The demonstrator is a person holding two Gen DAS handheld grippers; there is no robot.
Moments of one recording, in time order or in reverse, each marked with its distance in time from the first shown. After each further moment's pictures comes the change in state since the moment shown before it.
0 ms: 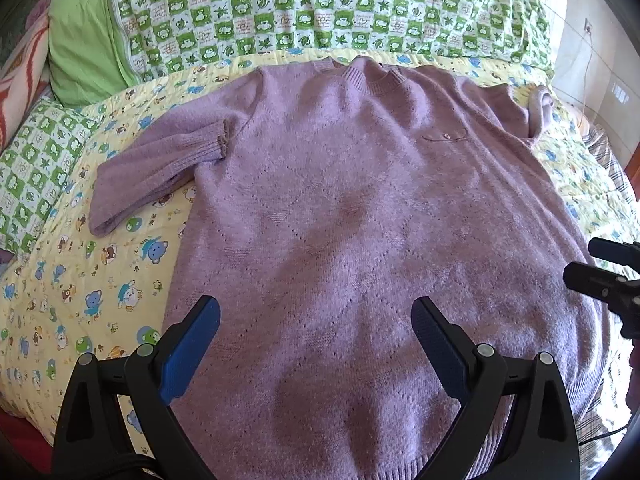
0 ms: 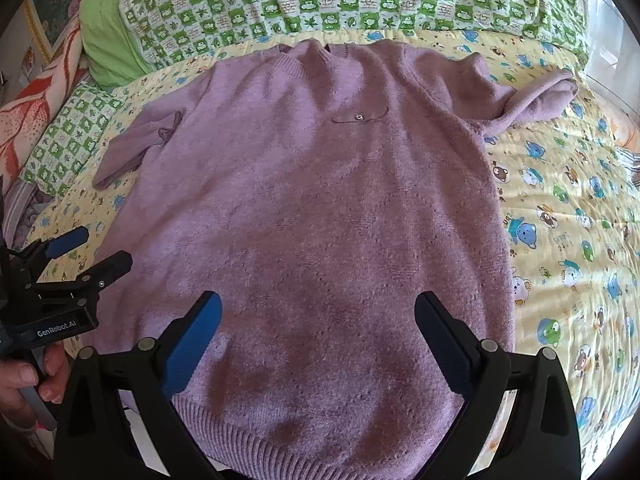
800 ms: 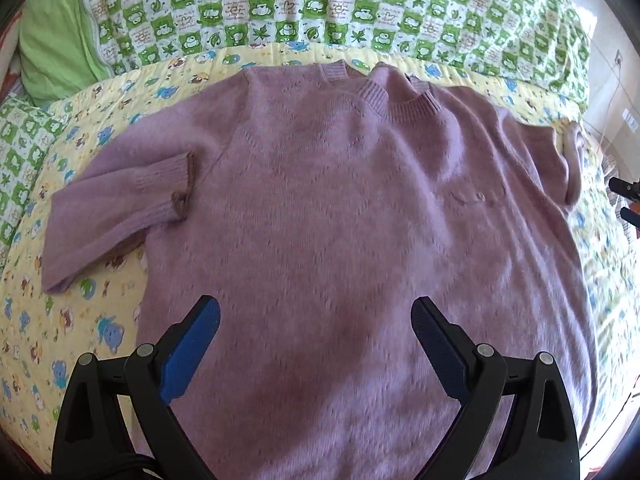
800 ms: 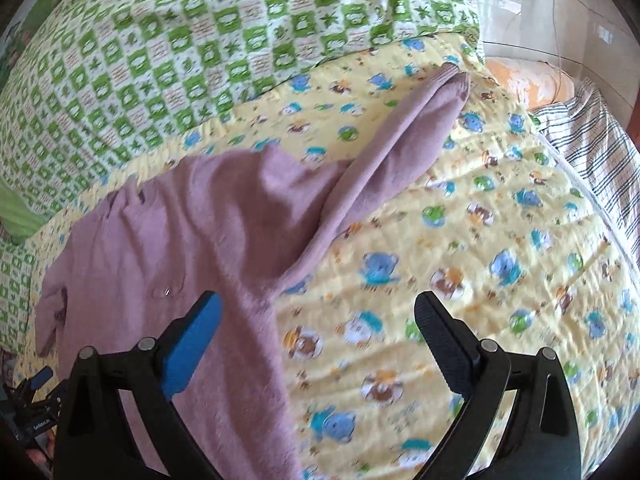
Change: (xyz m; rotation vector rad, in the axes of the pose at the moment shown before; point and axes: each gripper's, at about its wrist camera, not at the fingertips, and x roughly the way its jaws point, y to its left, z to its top) left arm 0.081 0.010 0.104 -0.075 0.081 -0.028; right arm 0.011 -0.191 0.126 0.336 -0.137 -0.170
